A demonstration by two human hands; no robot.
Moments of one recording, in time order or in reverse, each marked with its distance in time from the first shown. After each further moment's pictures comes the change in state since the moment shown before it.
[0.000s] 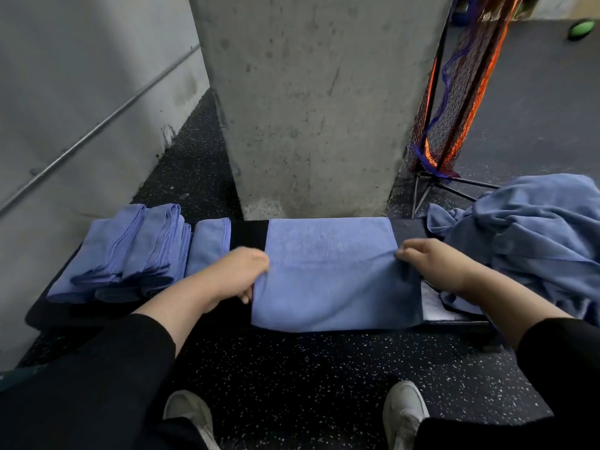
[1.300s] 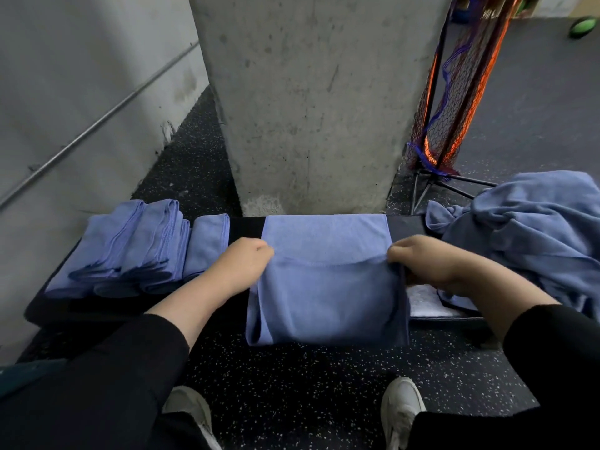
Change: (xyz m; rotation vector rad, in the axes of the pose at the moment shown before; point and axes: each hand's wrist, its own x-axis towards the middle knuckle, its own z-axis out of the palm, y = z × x) left_hand -0.001 0.019 0.011 0.140 0.208 0.077; right_hand -0.002 -0.021 0.007 0.250 -0.171 0.169
